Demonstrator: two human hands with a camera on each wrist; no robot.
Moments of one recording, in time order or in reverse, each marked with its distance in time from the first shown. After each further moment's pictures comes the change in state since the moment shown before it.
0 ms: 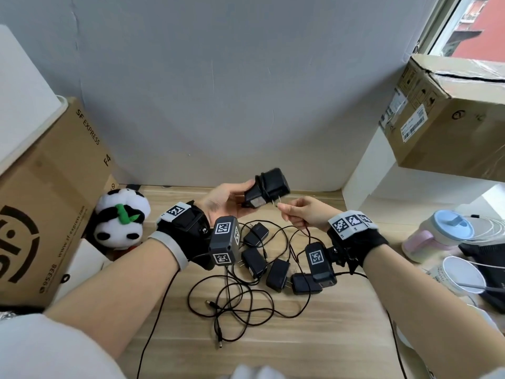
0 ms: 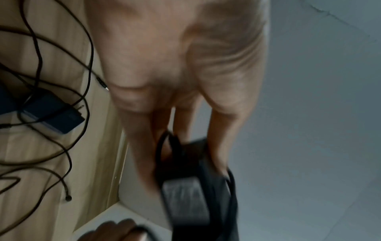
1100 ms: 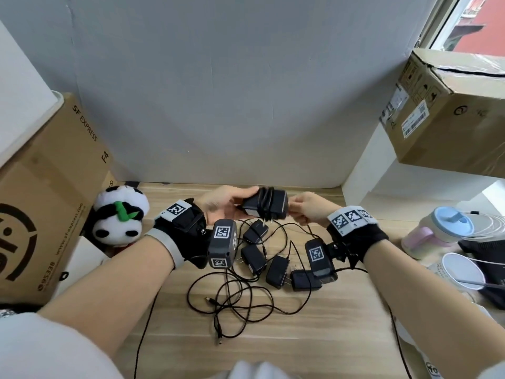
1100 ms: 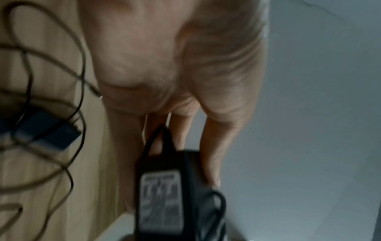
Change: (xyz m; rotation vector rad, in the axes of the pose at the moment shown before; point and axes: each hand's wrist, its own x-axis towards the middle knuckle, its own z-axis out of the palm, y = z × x) left_hand -0.004 -0.003 -0.002 0.173 -0.020 -0.039; right_hand 0.001 -0.004 0.000 -0.069 0.070 0.064
